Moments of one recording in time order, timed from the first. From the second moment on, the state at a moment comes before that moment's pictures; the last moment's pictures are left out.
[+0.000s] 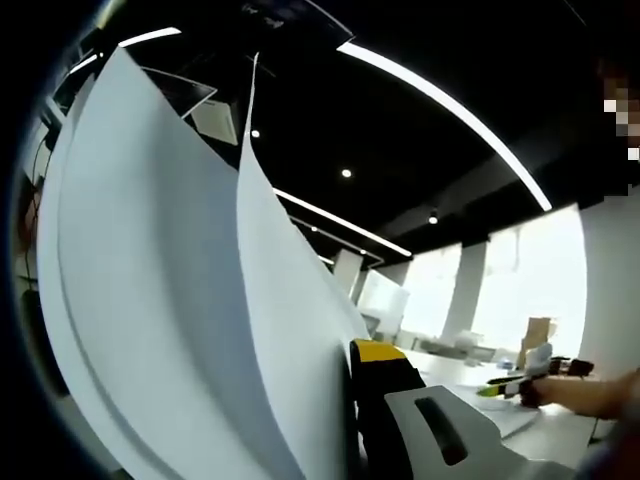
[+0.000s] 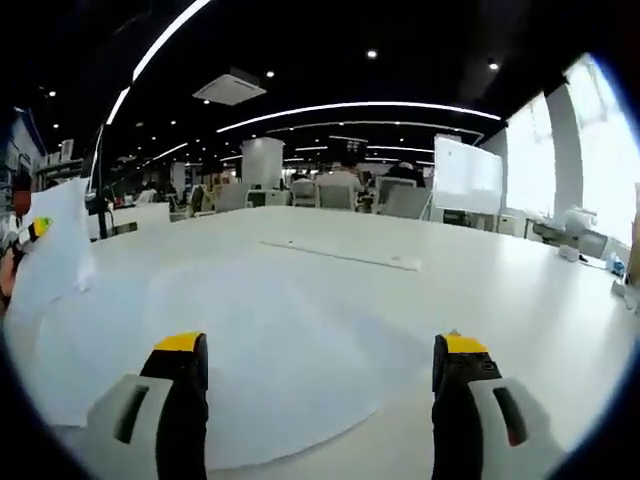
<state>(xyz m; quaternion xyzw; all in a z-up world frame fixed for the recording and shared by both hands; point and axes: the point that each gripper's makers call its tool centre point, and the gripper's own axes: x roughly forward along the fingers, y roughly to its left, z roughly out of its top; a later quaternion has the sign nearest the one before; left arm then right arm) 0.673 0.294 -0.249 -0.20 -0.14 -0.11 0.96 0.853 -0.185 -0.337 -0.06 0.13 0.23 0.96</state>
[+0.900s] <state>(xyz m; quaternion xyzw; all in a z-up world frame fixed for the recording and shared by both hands) 0.673 0.292 -0.249 -0.21 -0.14 -0.11 0.96 0.867 -0.202 -0.355 -0.05 0.18 0.20 0.96</state>
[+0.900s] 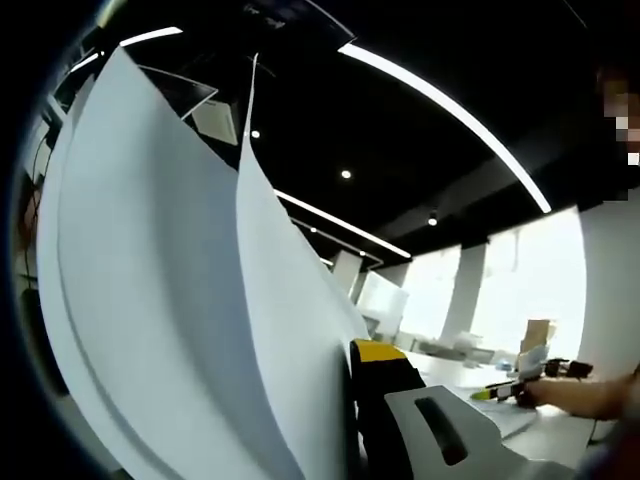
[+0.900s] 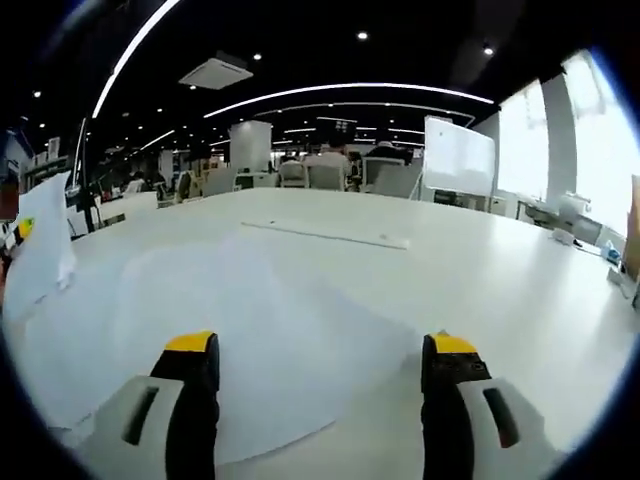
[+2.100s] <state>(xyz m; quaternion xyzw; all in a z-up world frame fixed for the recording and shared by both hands) 0.671 0.294 -0.248 -0.21 -0.15 -0.11 0.96 0.859 -0.223 -0.354 0.01 0.20 0.16 0.97</state>
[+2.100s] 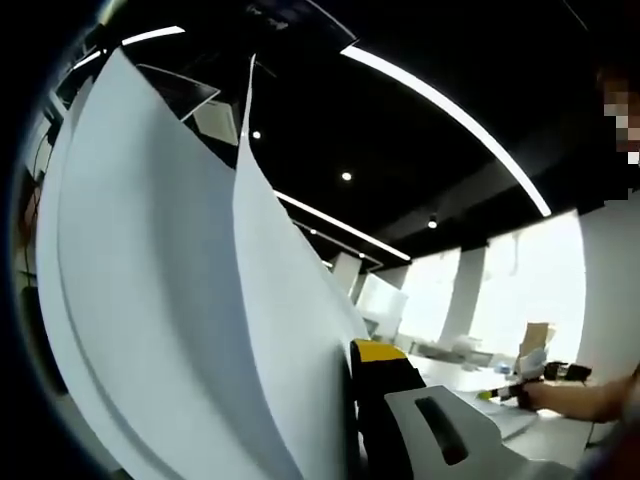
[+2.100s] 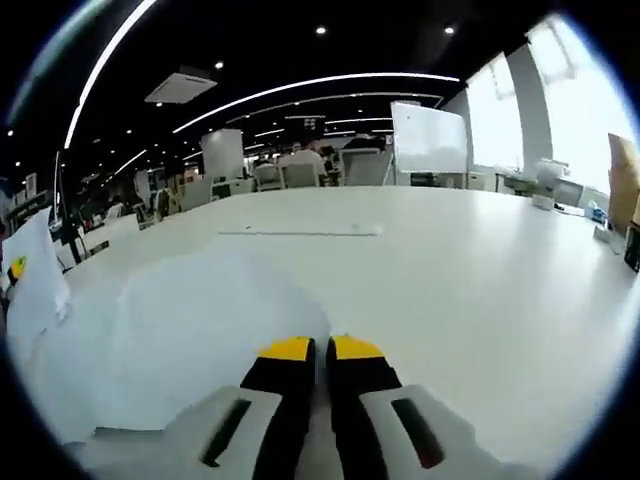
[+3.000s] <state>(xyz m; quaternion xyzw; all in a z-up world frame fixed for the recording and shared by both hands) 0.672 0.295 -0.249 -0.21 -0.14 -0.11 0.96 0.857 -0.219 -0.344 0.07 0.18 0.17 0.97</state>
